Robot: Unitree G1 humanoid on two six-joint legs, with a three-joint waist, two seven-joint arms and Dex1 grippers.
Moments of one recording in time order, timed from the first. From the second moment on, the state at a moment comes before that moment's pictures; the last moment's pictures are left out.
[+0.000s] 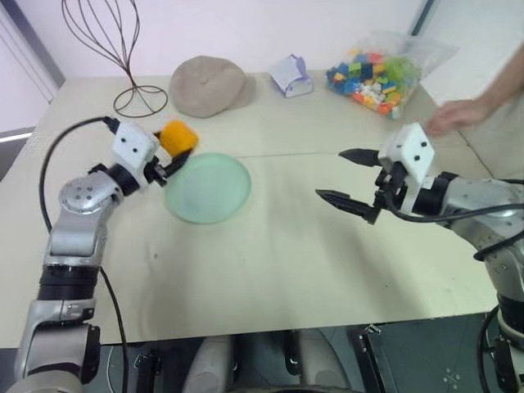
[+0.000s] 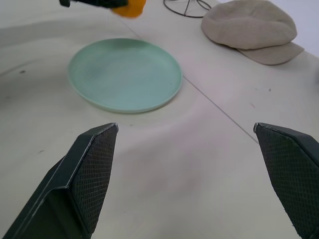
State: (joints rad) left arm -0.50 0.64 0.09 0.07 -0.31 0.23 -0.71; right arm -0.41 -0.84 -0.13 -0.54 0.61 0.80 0.70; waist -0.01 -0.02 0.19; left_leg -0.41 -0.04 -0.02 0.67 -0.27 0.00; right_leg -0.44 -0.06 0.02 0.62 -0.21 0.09
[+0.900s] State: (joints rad) left arm -0.52 0.58 -0.01 0.28 -0.25 0.31 -0.81; right arm -0.36 -0.82 -0.13 -0.61 0.64 0.83 0.63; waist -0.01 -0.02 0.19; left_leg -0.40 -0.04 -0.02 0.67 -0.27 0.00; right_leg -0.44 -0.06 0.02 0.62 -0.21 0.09
